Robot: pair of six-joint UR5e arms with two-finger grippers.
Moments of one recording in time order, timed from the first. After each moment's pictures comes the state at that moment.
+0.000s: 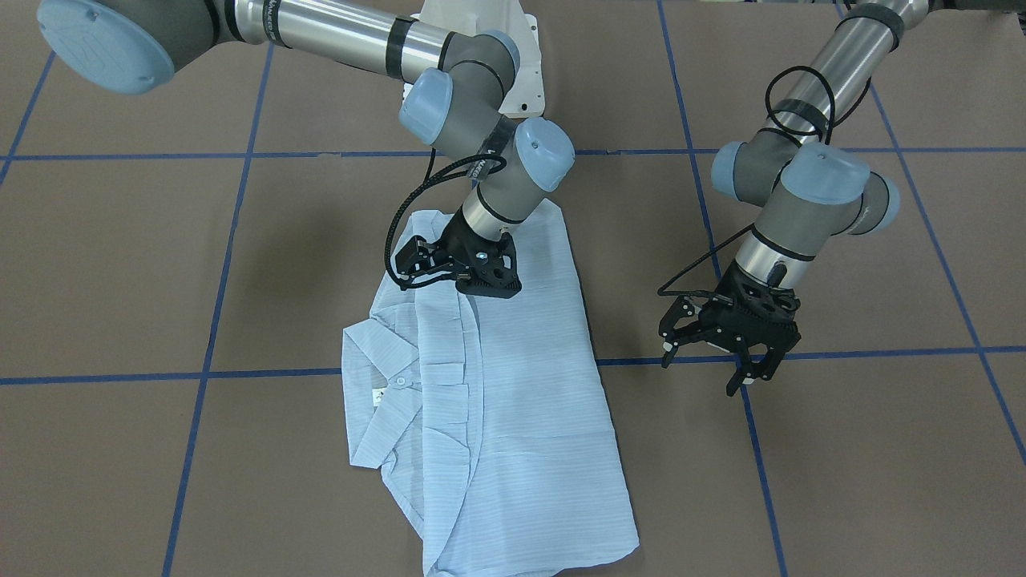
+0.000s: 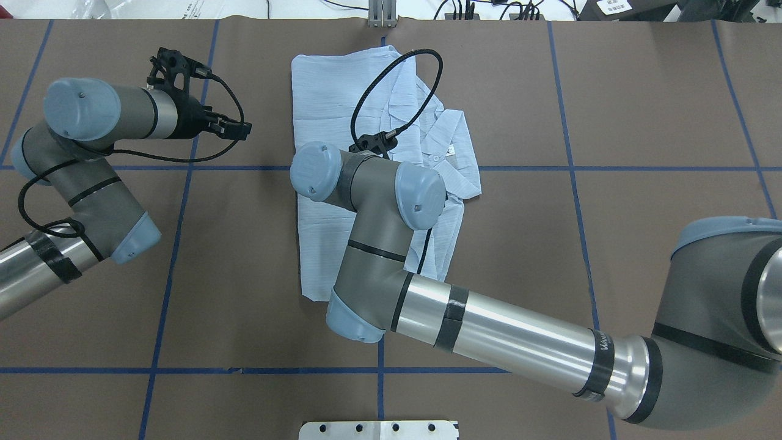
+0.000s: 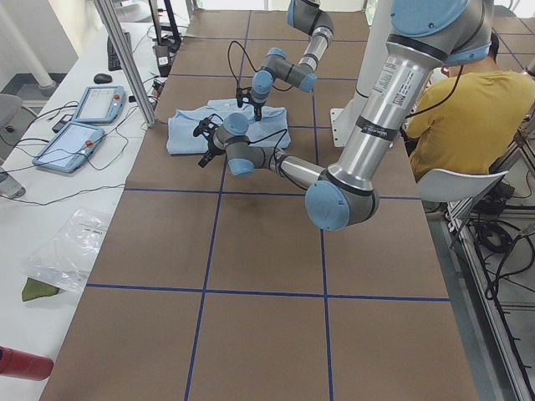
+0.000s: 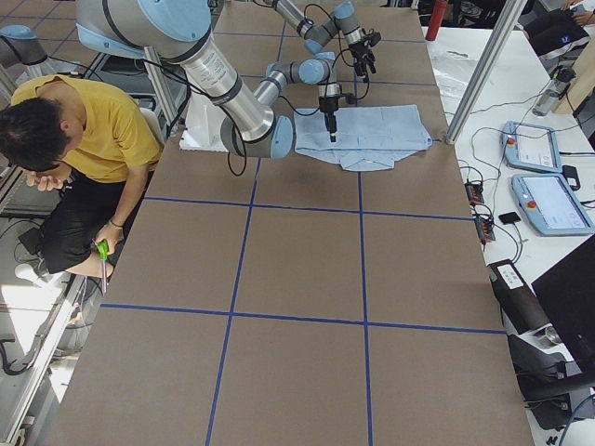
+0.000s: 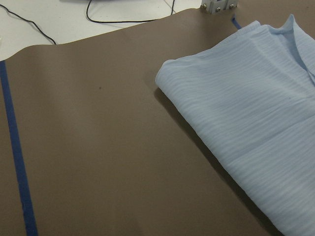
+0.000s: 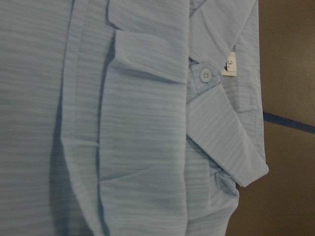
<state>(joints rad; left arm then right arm) -0.82 -2.03 -1.37 -2.50 -1.79 -0.70 0.46 -0.54 1.21 -1.98 1.53 1.02</state>
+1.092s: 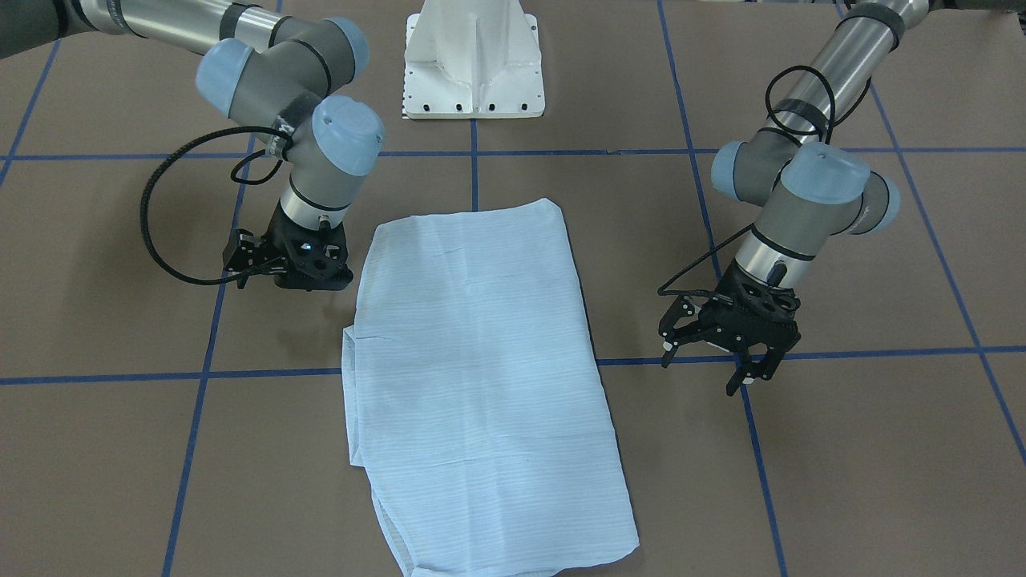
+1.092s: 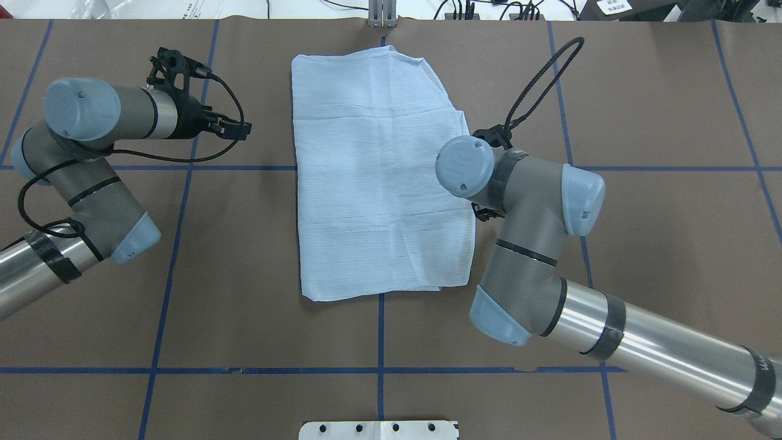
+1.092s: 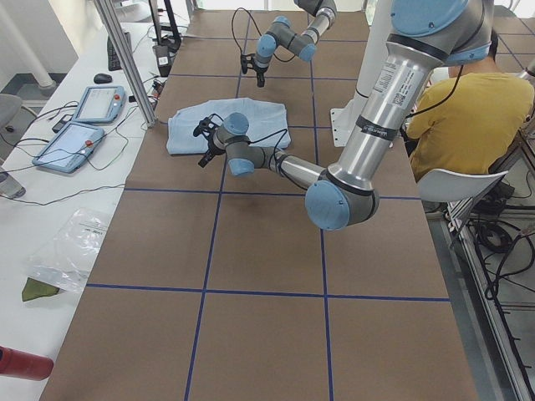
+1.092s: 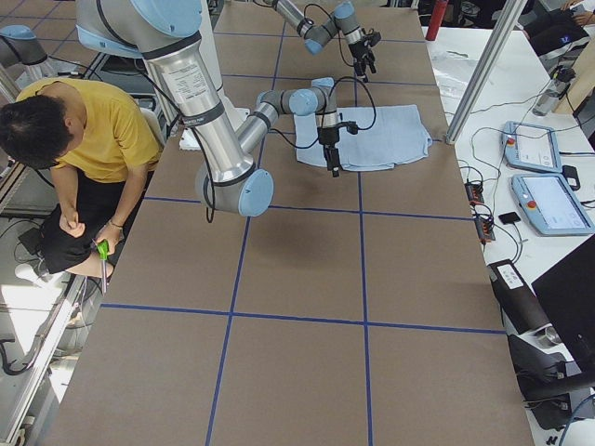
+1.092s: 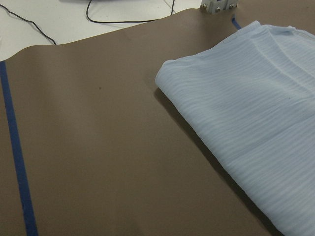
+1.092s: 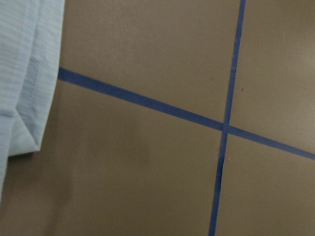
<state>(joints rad) -0.82 -2.03 -1.37 -2.50 -1.80 -0.71 0.57 -0.98 1.73 -1.98 1.54 0.85</state>
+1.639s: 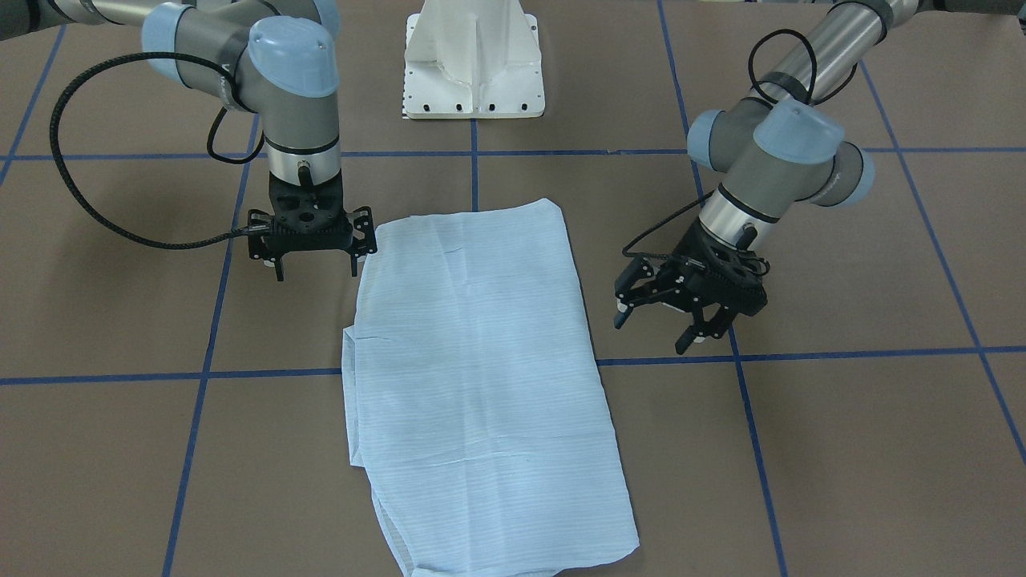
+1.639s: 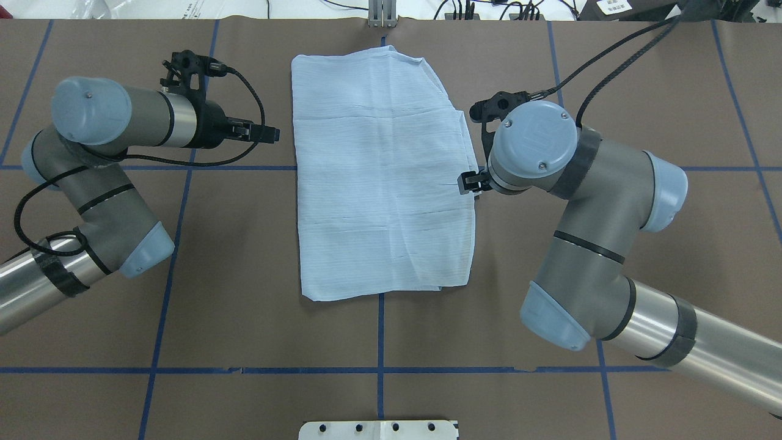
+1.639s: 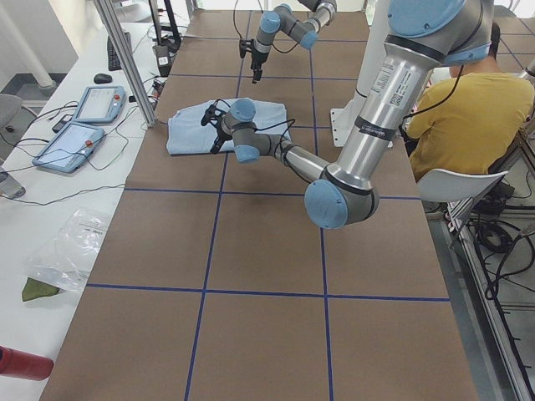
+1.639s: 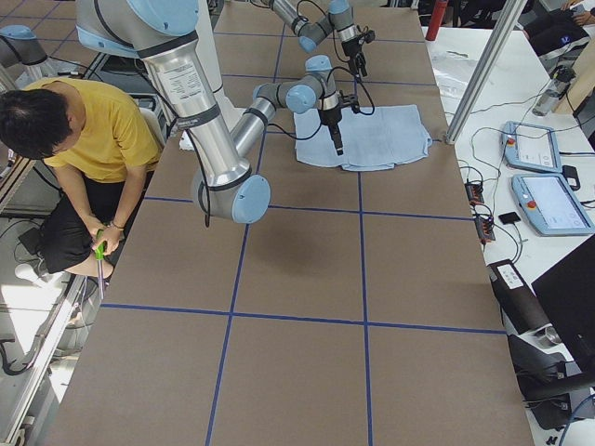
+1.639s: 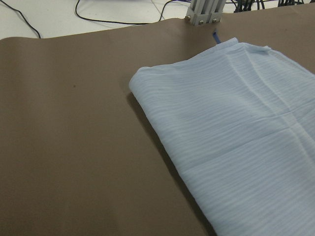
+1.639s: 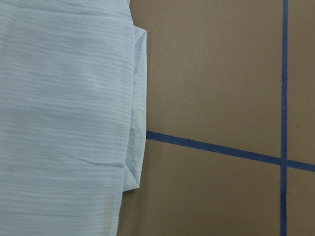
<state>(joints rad) -0.75 -2.02 -1.57 -2.37 -1.85 -1.01 0.61 -1.06 1.87 -1.67 1.64 0.99</state>
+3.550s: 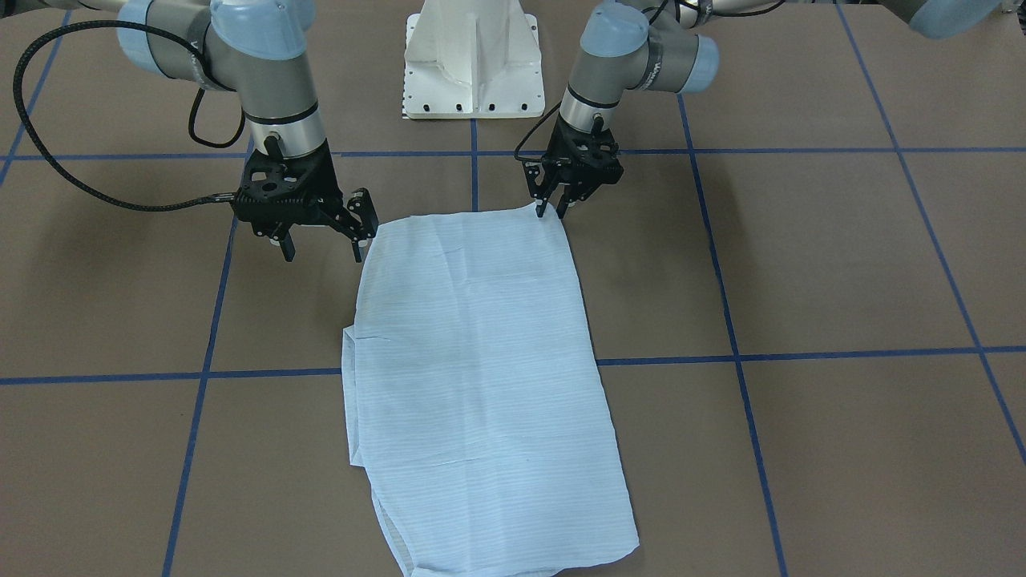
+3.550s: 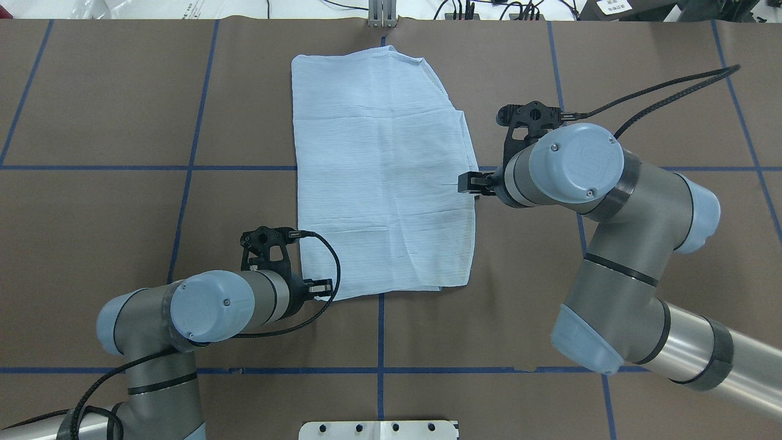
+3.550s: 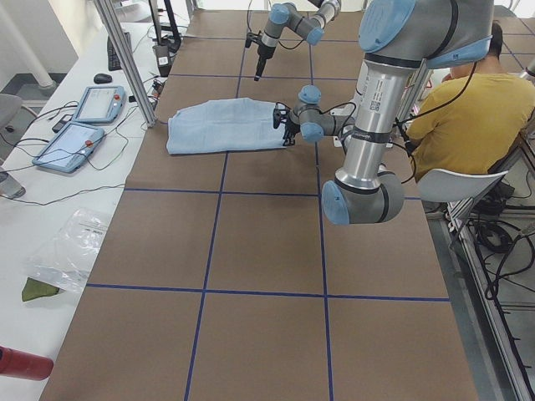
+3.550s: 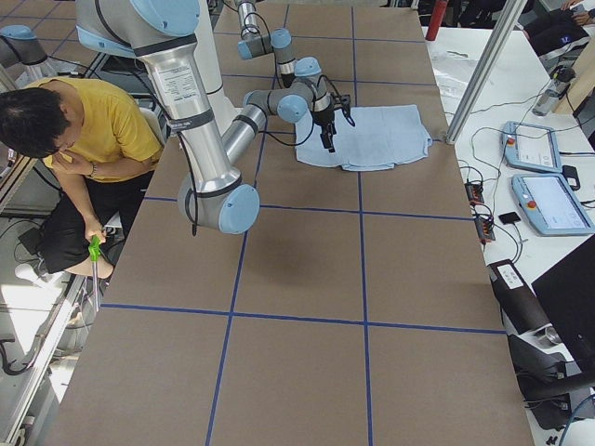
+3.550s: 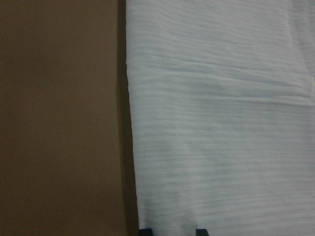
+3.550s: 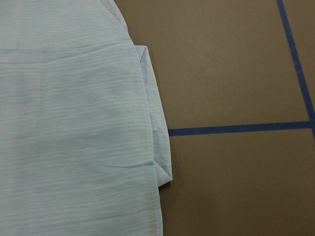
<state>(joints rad) -0.30 -1.96 -1.80 -1.98 -1.55 -1.46 0.59 -1.13 1.92 -1.54 1.64 1.23</state>
